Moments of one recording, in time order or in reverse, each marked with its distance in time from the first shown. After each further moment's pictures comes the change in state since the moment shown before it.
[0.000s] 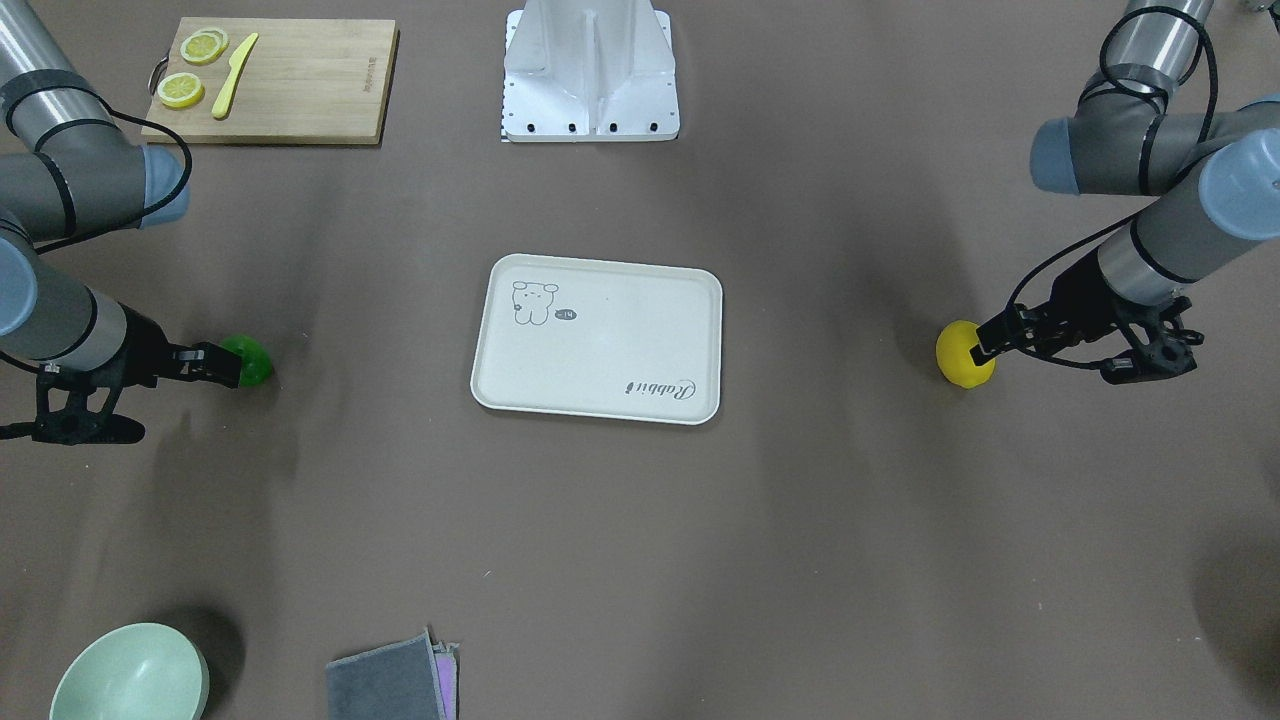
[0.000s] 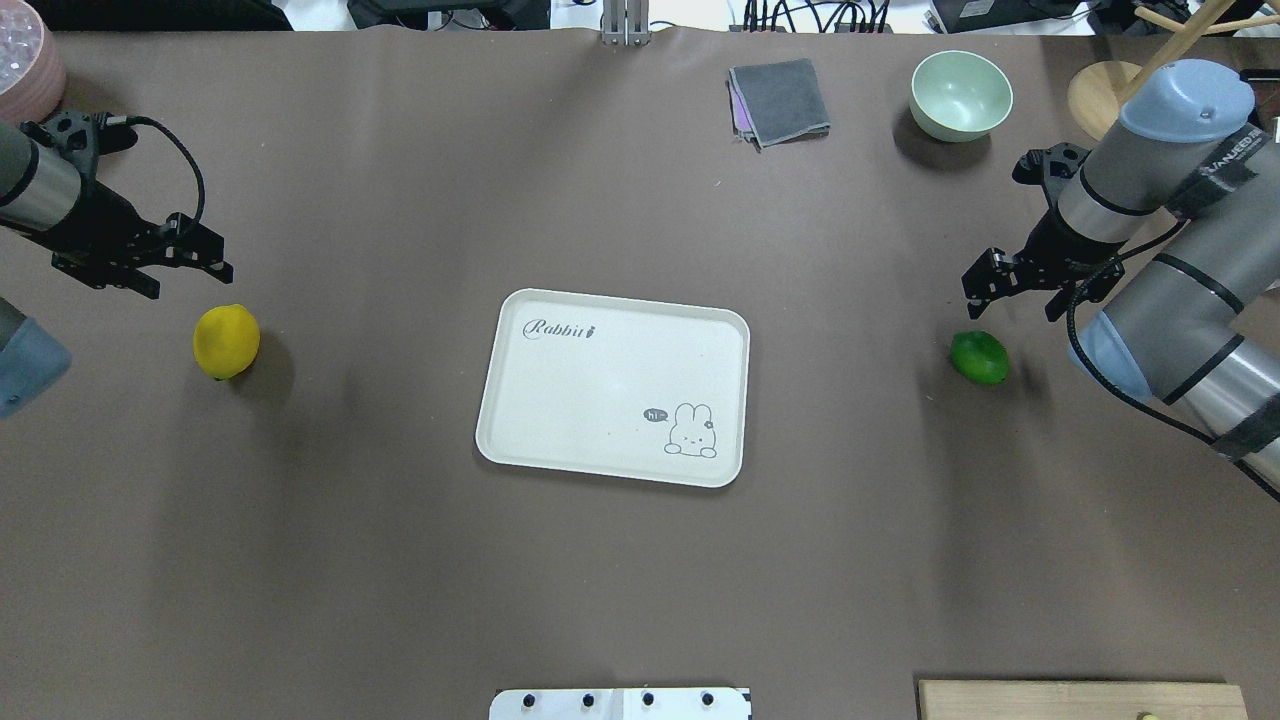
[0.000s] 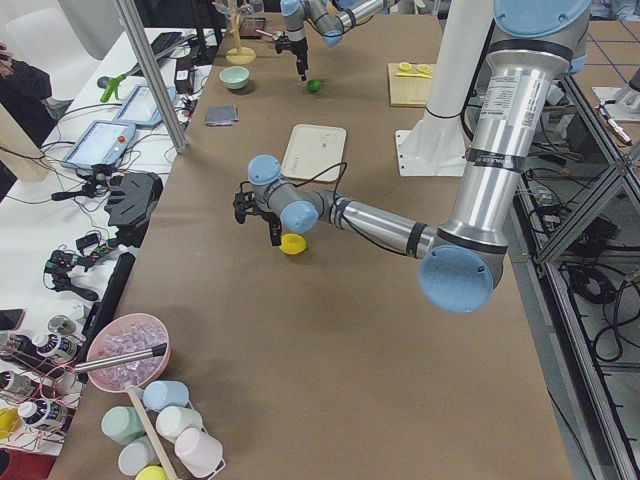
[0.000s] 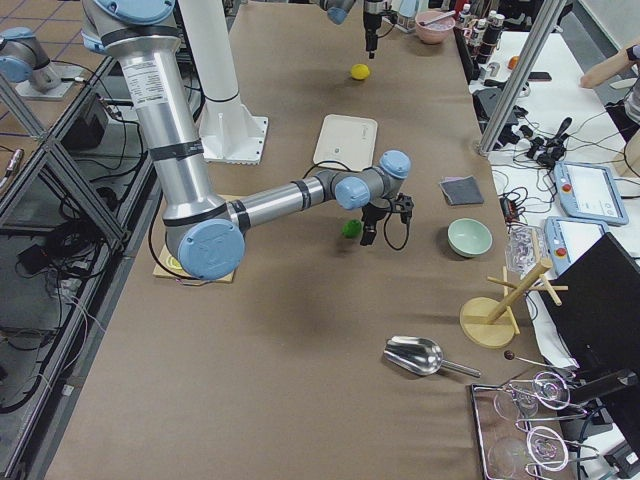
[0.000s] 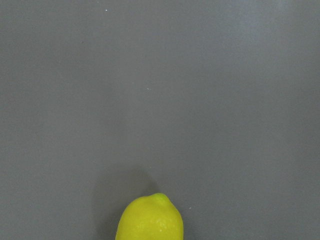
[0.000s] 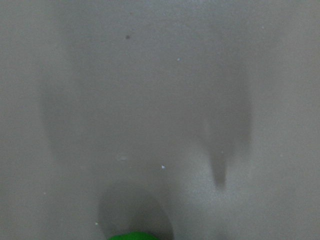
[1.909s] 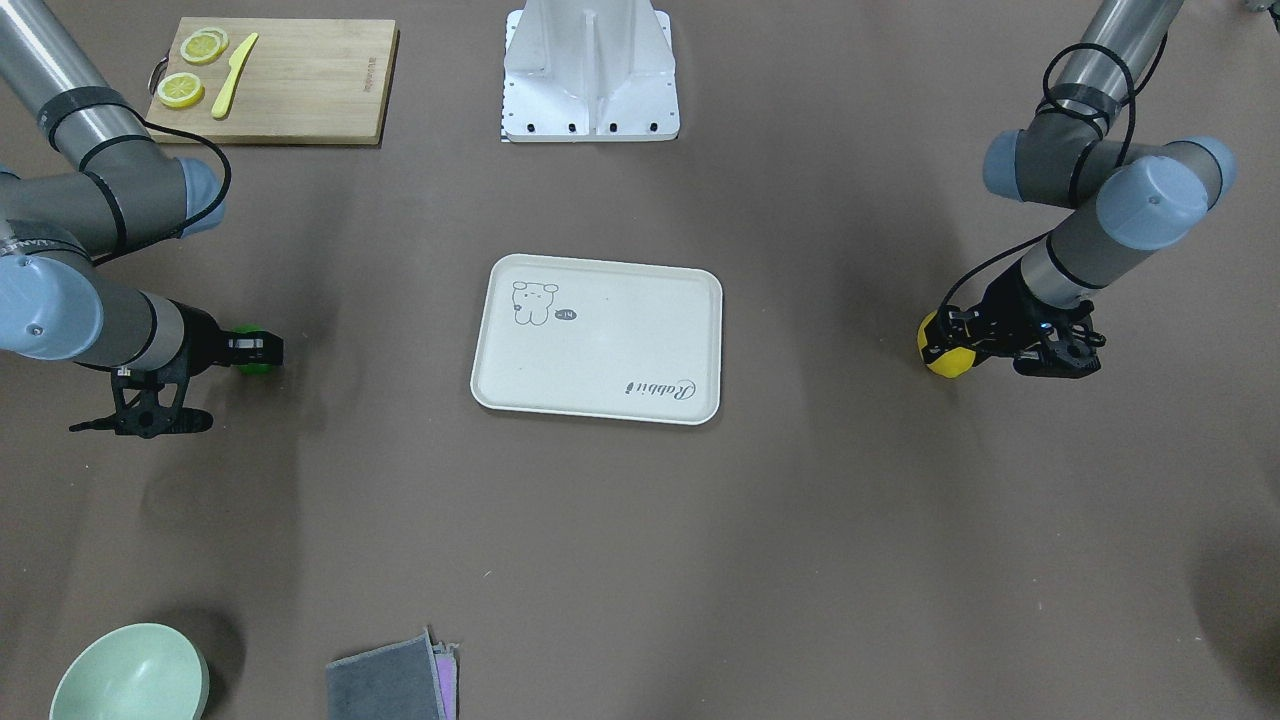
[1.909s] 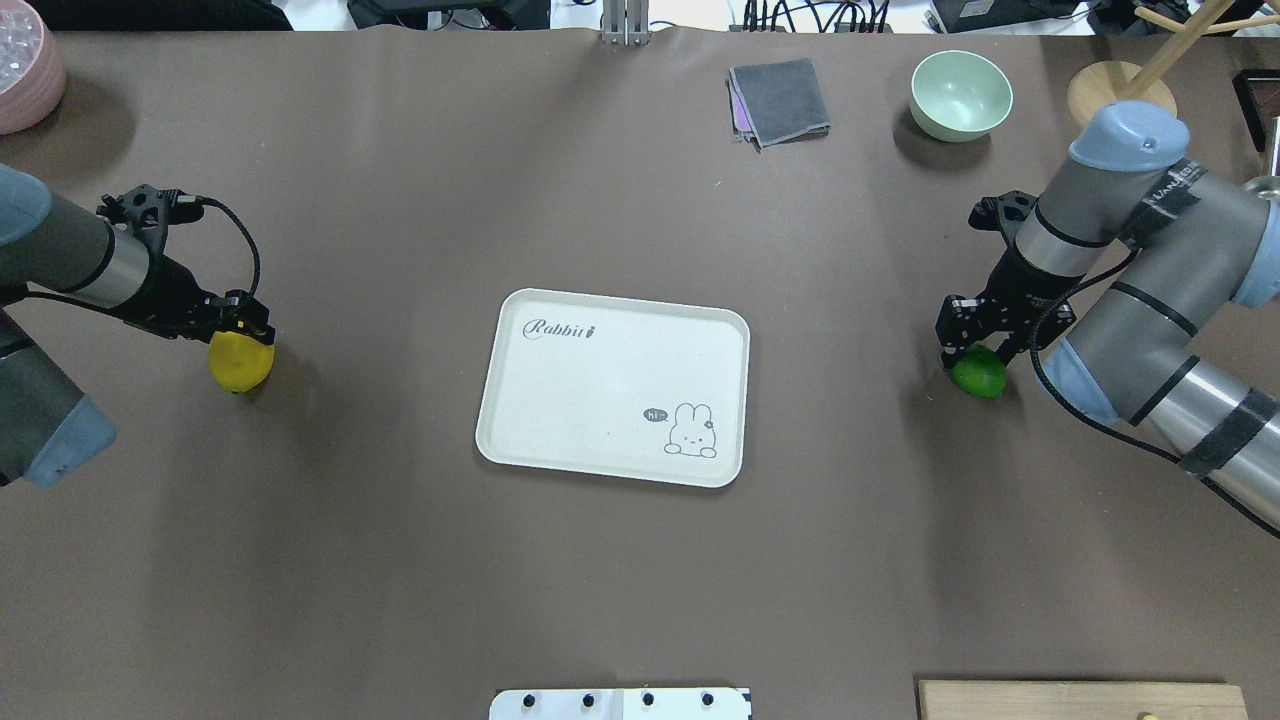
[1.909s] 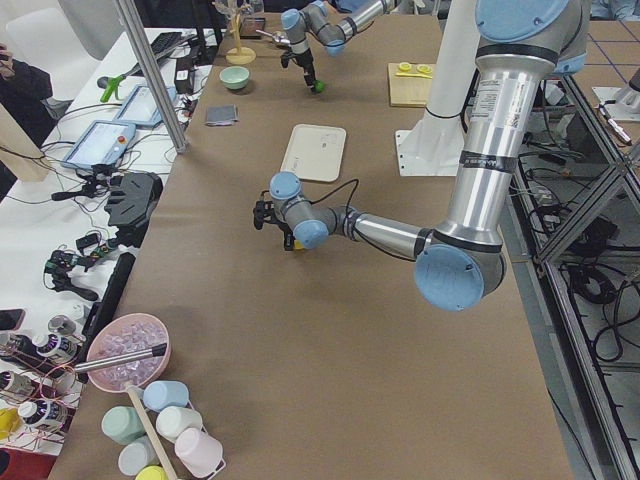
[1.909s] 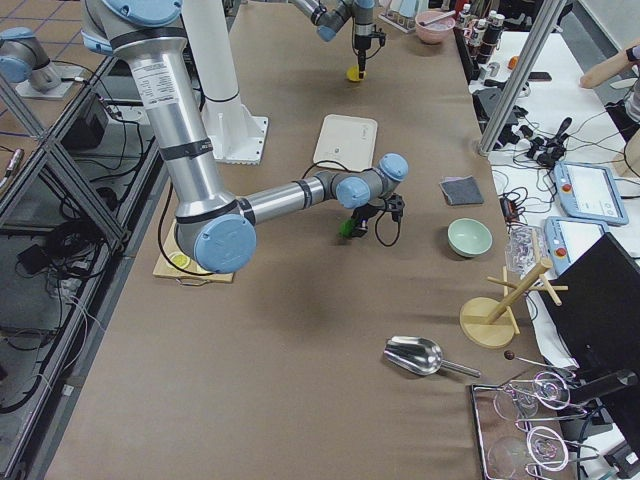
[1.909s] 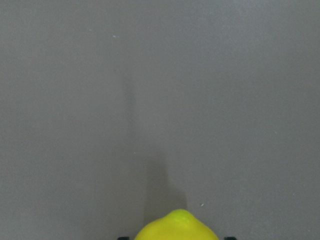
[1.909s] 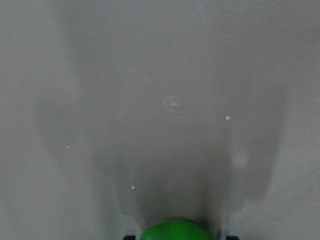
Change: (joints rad) left arm 0.138 0.025 0.048 -0.165 0.097 -0.010; right arm -0.058 0.013 -0.052 -0.006 0.124 -0.016
